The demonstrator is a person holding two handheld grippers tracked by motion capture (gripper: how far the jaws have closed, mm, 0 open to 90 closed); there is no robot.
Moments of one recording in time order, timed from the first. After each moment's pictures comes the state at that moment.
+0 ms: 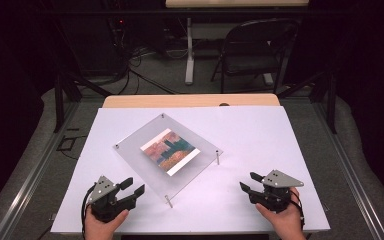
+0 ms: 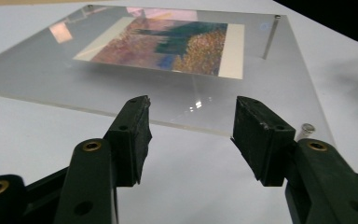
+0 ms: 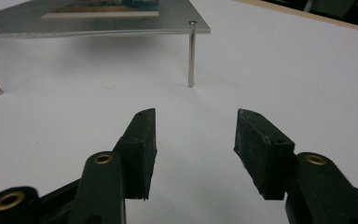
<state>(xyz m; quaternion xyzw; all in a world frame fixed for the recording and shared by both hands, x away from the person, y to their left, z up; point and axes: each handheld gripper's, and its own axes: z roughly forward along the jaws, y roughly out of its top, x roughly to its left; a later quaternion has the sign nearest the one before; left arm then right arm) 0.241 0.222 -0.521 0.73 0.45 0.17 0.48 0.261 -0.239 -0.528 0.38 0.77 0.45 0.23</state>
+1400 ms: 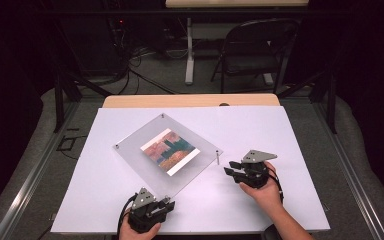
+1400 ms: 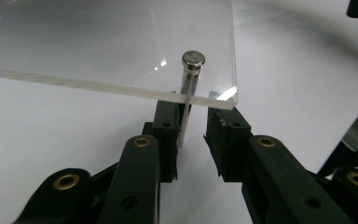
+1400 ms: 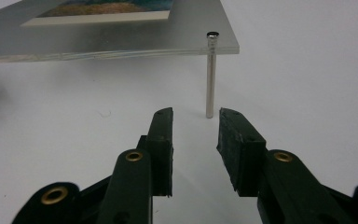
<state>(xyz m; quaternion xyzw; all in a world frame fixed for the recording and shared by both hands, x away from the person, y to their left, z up) 0.232 0.140 -0.559 0.79 0.43 0.08 0.44 0.332 -0.205 -0.539 0.36 0.80 0.45 0.16</state>
